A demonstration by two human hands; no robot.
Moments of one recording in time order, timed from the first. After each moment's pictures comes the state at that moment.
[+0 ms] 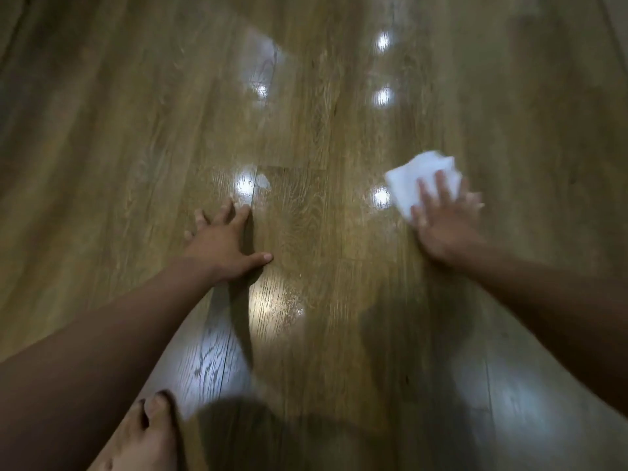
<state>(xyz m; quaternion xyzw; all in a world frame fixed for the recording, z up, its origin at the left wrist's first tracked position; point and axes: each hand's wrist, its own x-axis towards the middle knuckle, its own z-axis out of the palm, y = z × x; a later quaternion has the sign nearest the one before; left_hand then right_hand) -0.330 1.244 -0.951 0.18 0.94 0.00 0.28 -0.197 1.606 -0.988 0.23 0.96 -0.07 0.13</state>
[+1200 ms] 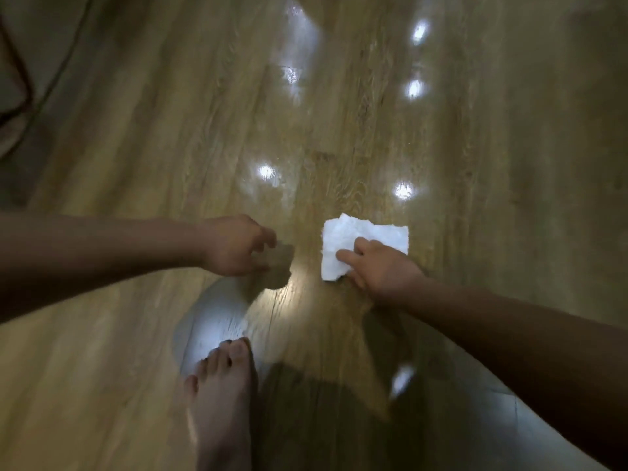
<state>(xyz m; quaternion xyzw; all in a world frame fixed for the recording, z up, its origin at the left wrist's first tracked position) -0.320 1.197 -0.860 0.40 0.83 -0.08 0.39 -0.184 1.431 -0.945 -0.12 0.96 -0.13 0.20</state>
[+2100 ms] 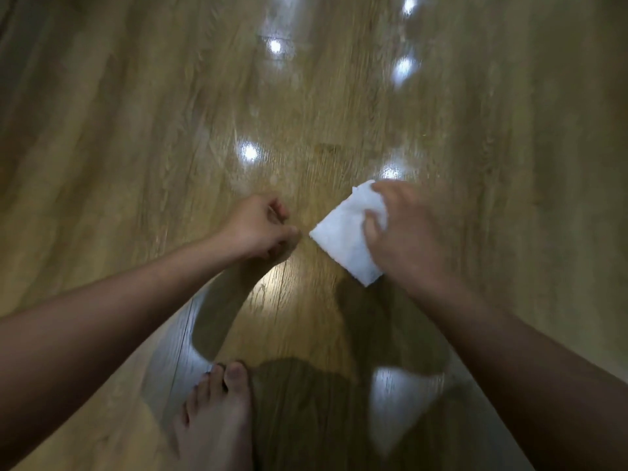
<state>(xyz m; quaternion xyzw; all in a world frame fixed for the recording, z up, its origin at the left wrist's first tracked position) -0.341 1.223 -0.935 0.05 0.86 0.35 0.36 -0.231 1.426 -0.929 0.18 0.95 -0.27 0.01</state>
